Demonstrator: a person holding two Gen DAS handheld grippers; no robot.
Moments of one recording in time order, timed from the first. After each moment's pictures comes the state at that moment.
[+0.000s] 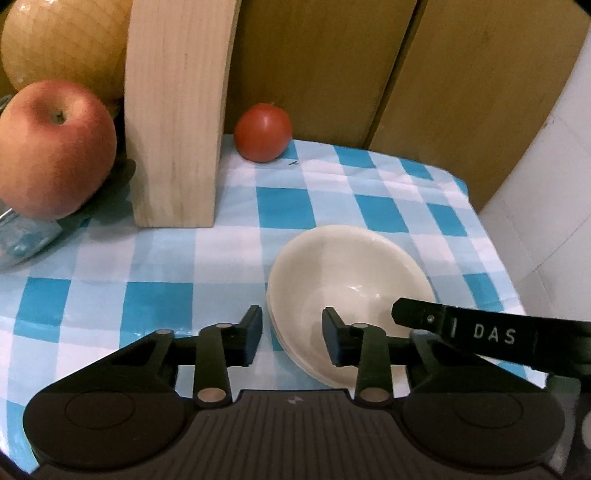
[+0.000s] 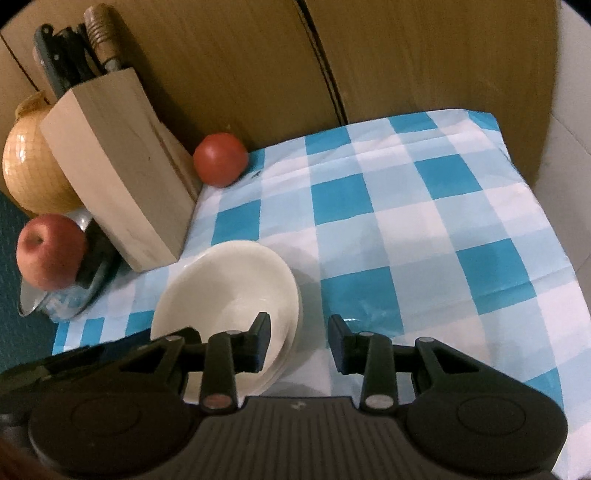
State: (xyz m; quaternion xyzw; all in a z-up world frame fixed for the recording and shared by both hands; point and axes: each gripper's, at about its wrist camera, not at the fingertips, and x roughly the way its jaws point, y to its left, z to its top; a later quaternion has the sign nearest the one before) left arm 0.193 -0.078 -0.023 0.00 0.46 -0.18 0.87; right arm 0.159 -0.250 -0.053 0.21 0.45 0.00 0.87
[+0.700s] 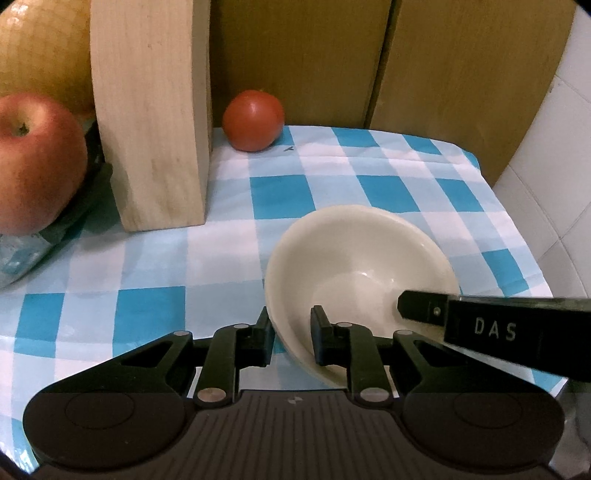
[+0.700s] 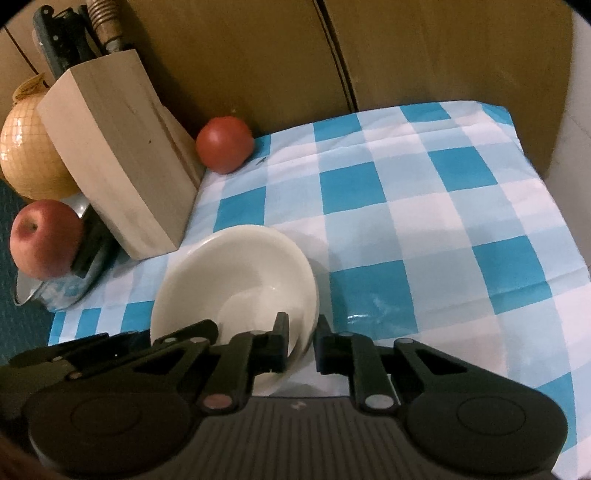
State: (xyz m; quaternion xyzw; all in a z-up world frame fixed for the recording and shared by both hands) left arm 0.196 -0.095 -0.038 0.05 0.46 -0.17 0.87; right arm 0.167 -0.243 -0.062 0.20 0.46 0.01 0.87
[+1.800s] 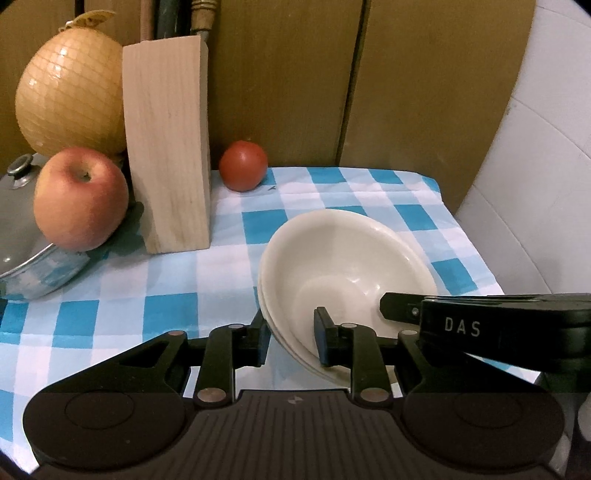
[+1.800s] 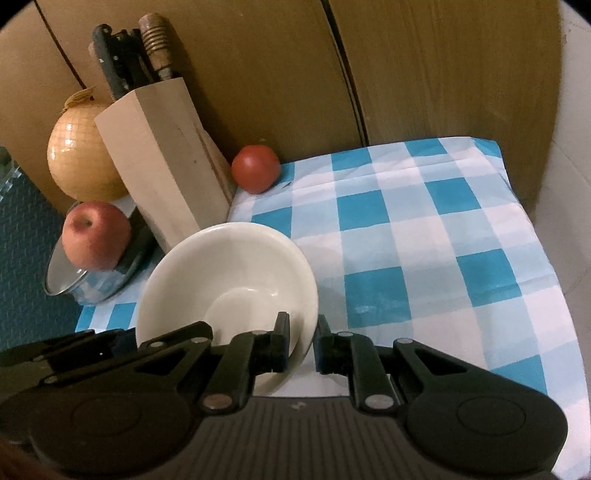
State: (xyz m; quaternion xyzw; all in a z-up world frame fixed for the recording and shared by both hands) left arm 0.144 -0.081 0.017 0.05 0.42 -0.20 0.89; right arm 0.123 -0.234 -0.017 0.18 0.42 0.02 0.89
